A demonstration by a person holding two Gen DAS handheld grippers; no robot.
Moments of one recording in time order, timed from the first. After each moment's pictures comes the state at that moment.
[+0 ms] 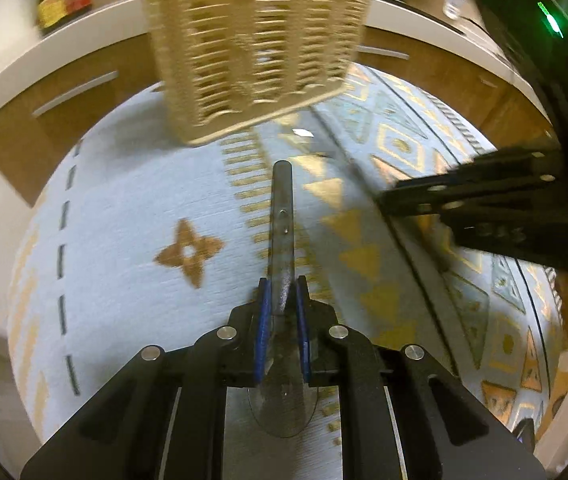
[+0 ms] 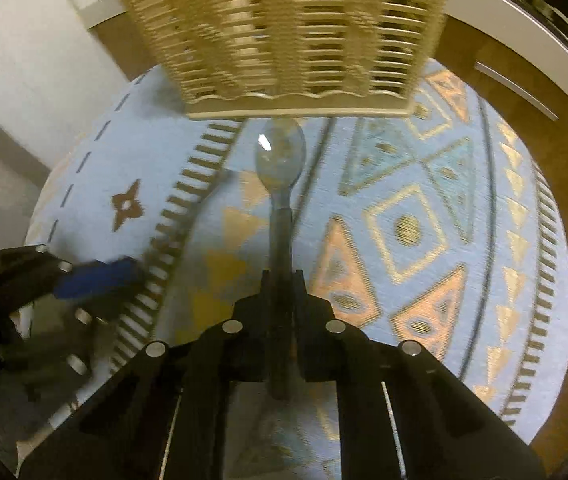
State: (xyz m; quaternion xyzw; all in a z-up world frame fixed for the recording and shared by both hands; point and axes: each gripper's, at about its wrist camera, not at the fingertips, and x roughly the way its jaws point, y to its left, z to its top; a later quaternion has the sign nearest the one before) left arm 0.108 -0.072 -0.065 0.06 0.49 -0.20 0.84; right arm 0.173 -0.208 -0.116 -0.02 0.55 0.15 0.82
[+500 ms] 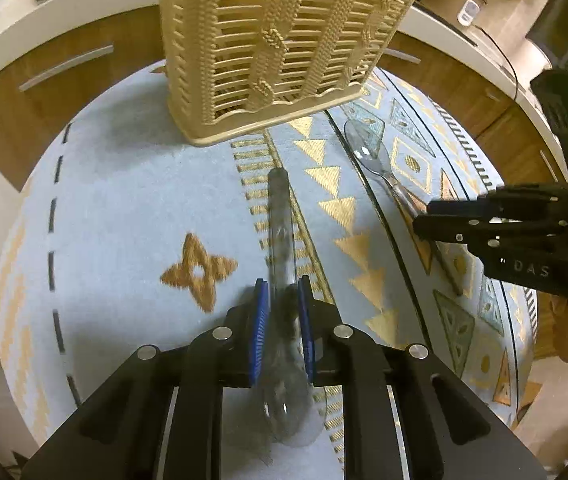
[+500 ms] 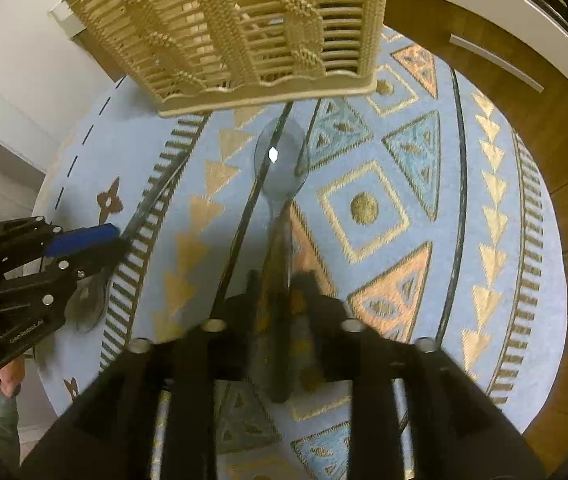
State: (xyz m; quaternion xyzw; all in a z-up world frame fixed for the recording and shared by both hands) left arm 0.145 -0.066 -0.063 0.02 0.54 -0.23 0.81; right arm 0.183 -0.240 -0.112 0.00 0.57 0.14 0.81
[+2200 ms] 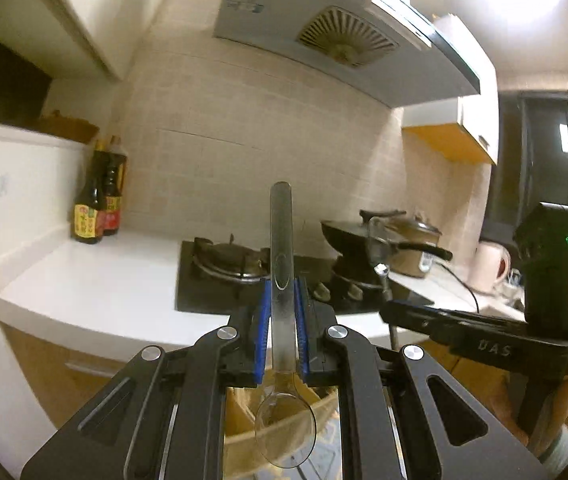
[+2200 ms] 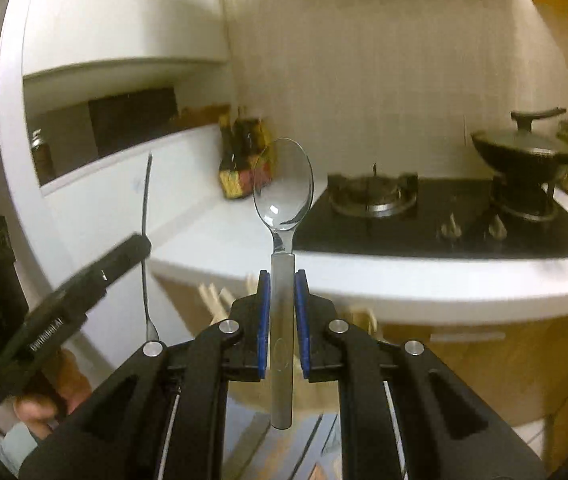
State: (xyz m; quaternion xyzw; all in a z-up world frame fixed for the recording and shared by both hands) left arm 0.142 -0.056 0.143 -0.10 0.09 -0.22 0.97; right arm 0.168 -0.283 0.114 0.08 0.18 0.19 0.96
